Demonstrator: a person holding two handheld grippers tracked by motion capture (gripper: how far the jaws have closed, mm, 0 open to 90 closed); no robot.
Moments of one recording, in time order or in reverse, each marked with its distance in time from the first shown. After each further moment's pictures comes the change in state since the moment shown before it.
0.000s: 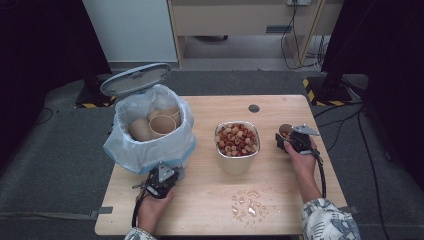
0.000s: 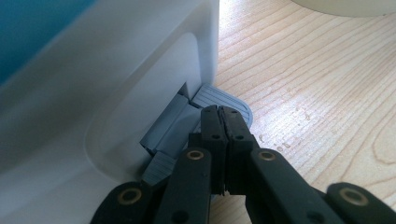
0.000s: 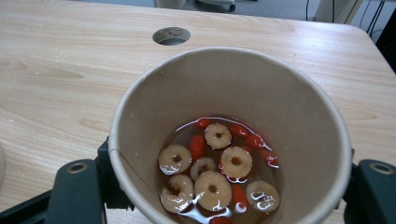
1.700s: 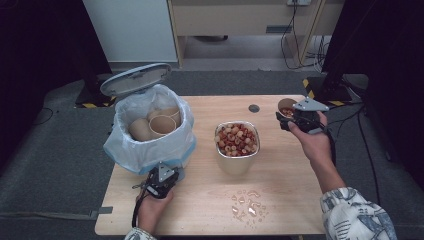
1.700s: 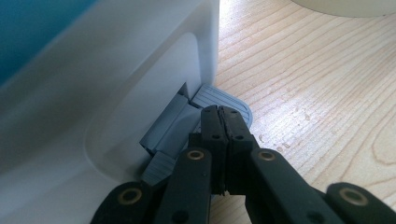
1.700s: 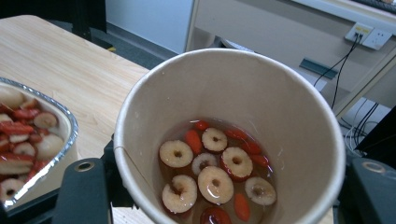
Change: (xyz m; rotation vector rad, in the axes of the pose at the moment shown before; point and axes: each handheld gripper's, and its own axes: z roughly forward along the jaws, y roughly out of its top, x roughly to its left) left arm 0.000 0.000 0.000 0.002 0.001 -0.001; right arm 0.023 0.116 -0.073 -0.108 0.087 -0.282
